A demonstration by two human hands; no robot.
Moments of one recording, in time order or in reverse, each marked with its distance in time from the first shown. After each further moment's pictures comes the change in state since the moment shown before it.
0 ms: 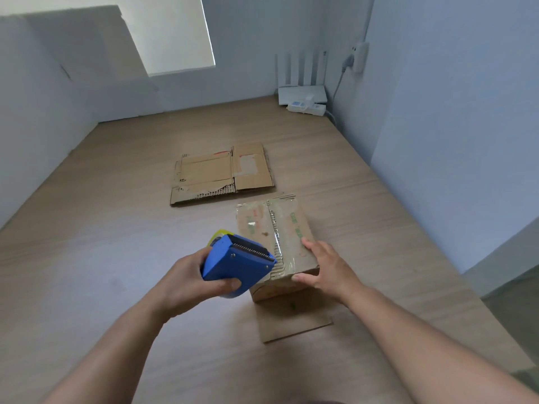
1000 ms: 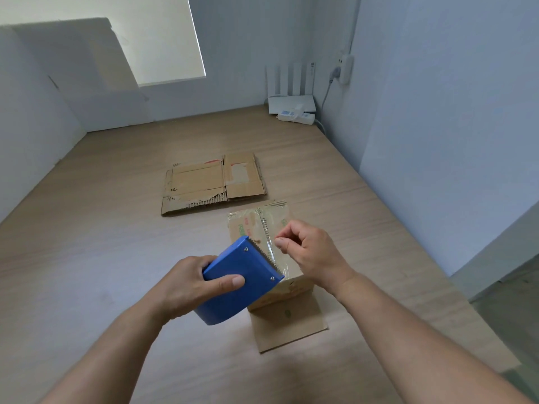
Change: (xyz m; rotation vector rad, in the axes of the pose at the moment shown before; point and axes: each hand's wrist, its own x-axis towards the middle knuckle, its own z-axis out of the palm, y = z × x) left_hand 0.005 0.025 0.003 0.133 -0.038 -0.041; right_hand -0.018 -0.096 -0.058 0.370 0.175 -0.241
